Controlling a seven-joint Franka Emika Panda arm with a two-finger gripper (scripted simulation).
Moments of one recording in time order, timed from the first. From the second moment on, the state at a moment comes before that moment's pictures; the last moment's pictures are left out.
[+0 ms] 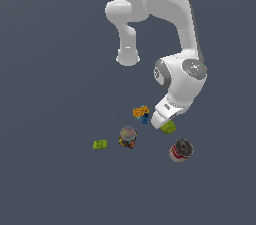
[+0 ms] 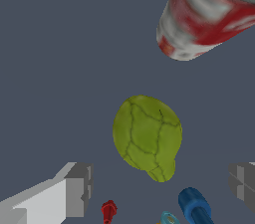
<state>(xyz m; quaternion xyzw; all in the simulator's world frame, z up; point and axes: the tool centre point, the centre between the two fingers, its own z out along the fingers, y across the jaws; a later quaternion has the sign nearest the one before) 0.018 0.182 0.092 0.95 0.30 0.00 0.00</state>
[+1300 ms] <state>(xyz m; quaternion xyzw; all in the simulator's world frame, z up) 0.018 0.183 0.042 0.95 0.30 0.00 0.00</state>
